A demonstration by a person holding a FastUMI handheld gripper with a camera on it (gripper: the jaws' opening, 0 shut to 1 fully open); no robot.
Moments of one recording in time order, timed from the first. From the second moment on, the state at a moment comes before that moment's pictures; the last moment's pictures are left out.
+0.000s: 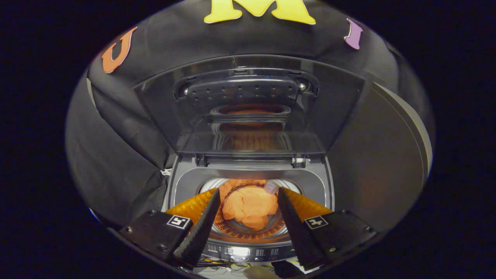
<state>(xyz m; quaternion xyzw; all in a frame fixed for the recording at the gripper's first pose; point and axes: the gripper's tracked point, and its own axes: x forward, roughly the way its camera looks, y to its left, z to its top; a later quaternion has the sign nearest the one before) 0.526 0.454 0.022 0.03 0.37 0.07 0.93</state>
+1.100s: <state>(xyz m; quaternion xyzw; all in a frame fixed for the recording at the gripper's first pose) 0.564 0.442 0.179 0.02 0.21 0.09 0.97</state>
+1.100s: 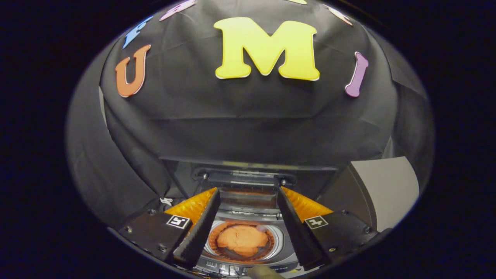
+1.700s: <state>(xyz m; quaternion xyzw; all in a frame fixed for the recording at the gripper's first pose) 0.631 0.462 0.204 0.03 0.22 0.07 0.97</state>
